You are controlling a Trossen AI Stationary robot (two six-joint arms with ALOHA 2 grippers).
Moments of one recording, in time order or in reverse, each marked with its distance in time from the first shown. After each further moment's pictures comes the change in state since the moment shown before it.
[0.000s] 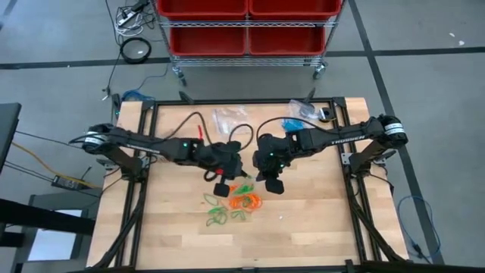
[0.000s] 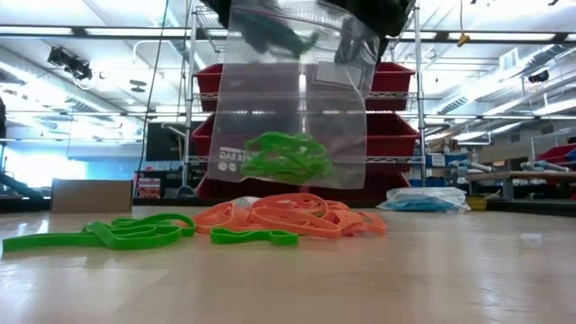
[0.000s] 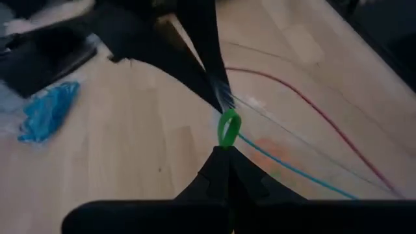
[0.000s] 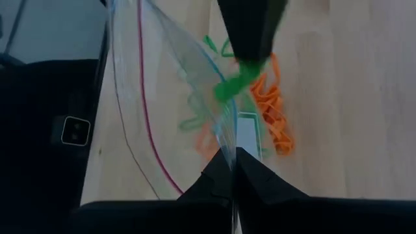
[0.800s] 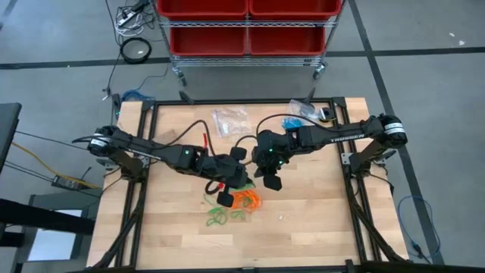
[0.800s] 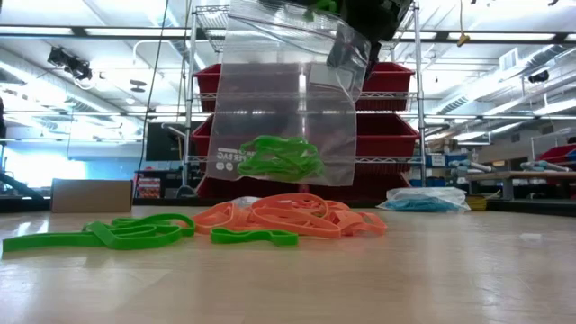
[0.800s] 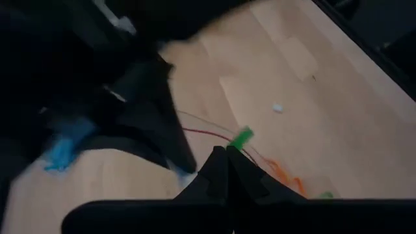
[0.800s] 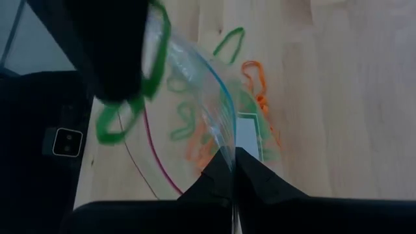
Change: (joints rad) left arm -0.101 0.074 0.184 -0.108 -0.136 0.028; right arm -0.031 0.000 0.000 0.023 0.002 -0.004
